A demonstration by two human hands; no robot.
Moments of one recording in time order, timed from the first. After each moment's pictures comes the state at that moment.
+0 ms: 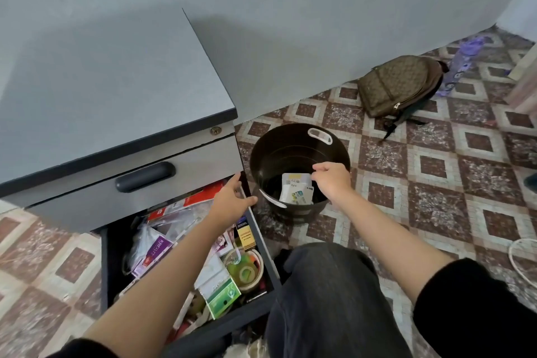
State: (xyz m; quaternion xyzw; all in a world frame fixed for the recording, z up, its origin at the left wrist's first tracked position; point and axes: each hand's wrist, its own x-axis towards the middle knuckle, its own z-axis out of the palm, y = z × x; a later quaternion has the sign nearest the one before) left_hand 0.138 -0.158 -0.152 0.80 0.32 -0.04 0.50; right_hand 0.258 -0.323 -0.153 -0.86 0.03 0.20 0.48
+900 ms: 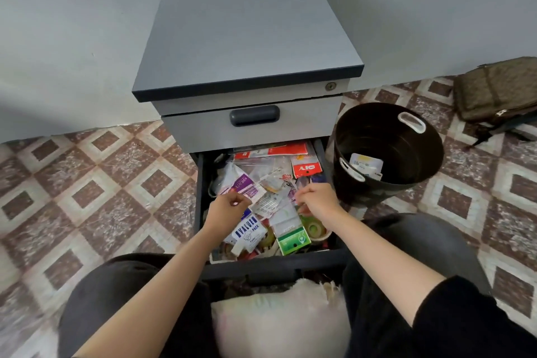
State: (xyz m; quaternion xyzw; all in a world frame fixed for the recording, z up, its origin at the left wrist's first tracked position) left_hand -0.058 -0.085 -0.182 0.74 0.46 0.03 0.48; right_hand 0.089 -0.214 -0.187 -0.80 -0.09 0.39 0.45
